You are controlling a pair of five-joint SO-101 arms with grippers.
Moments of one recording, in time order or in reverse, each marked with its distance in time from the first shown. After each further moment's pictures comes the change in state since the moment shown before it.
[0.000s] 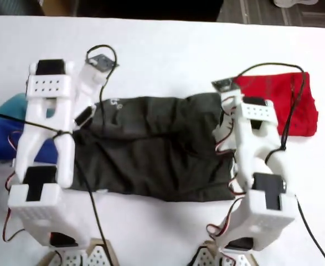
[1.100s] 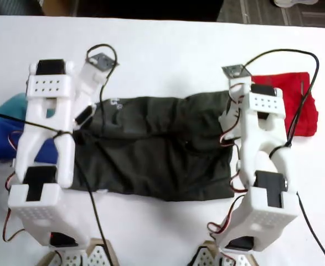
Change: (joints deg) left arm 0.0 0.0 0.0 -1.3 -0.1; right arm 1.4 0.4 -11.1 6.6 -2.7
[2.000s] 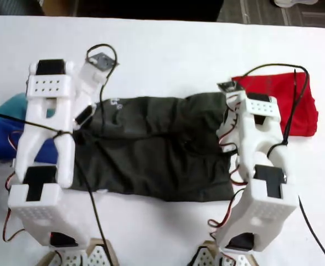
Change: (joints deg) left arm 0.0 0.0 0.0 -0.1 0.0; right arm 0.5 4.4 4.9 -0.9 2.3
